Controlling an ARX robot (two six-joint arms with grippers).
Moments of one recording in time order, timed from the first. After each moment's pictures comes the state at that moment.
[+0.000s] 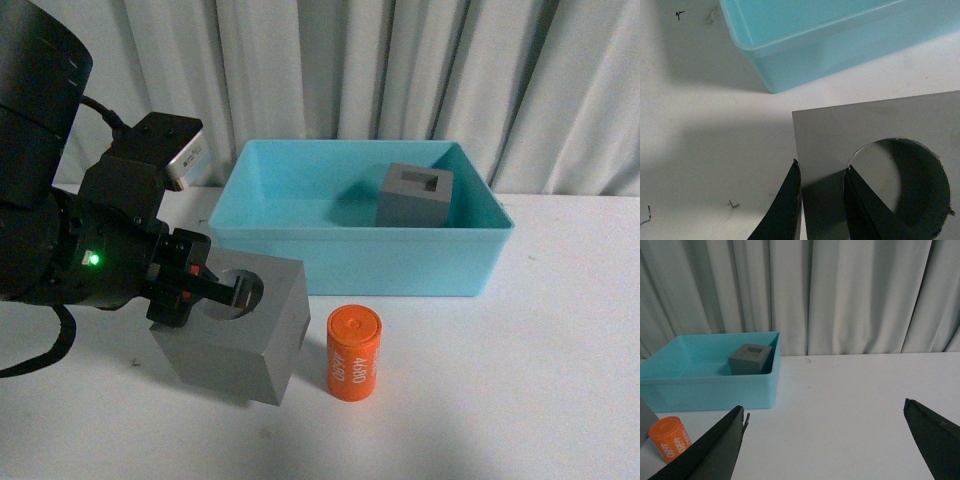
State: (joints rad) left arm -0.30 1.72 0.82 0.15 0.03 0.06; right arm 0.00 0.00 0.01 0.00 0.00 0.00
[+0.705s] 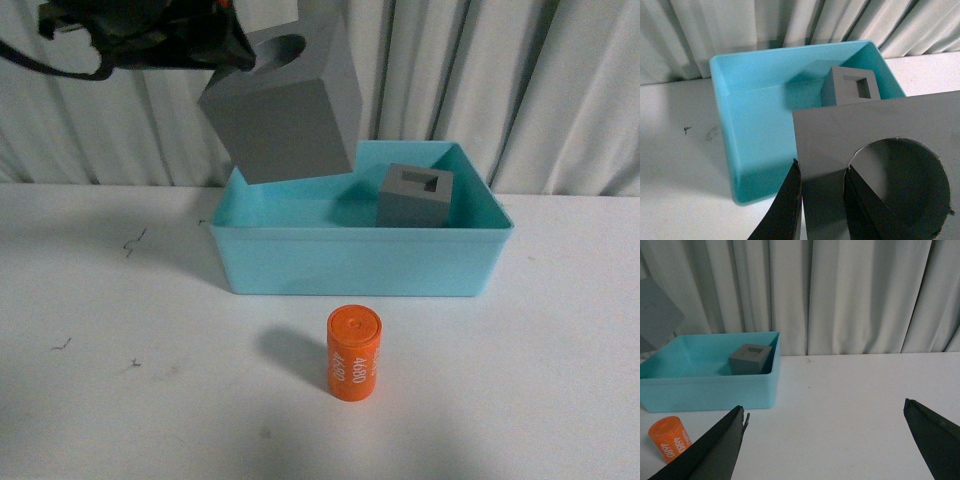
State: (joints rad) left arm -0.30 1.72 1.30 -0.11 0.10 -0.13; right arm 0.00 0.00 0.01 0.00 0.00 0.00
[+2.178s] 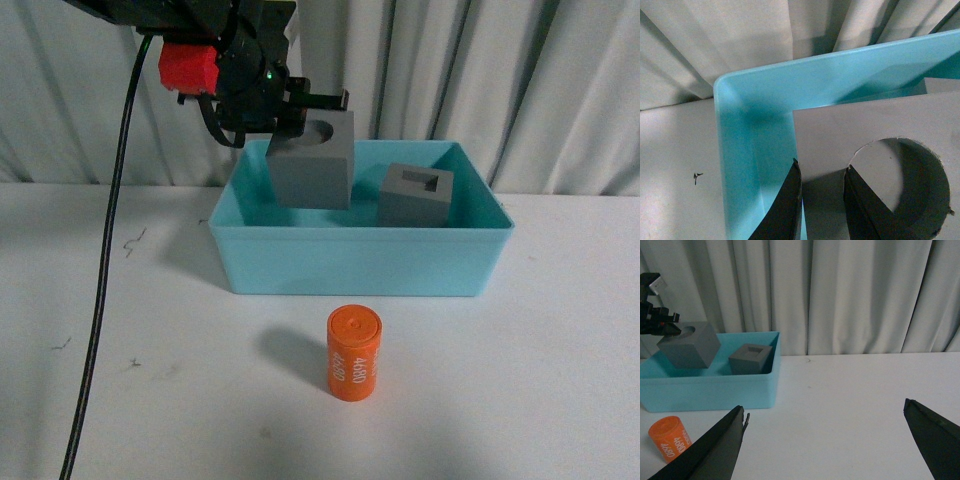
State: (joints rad) left arm -0.30 2.34 1.91 -0.19 -0.08 -0.04; right arm 0.00 0.00 0.01 0.00 0.00 0.00
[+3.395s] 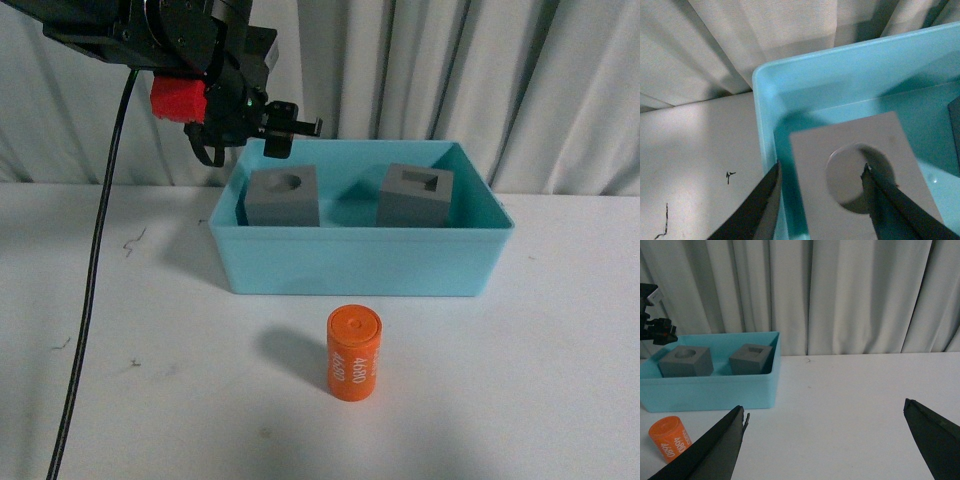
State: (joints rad) left arm -0.26 2.39 1.90 -0.14 -0.14 0.03; right arm 0.00 0.00 0.01 0.00 0.00 0.00
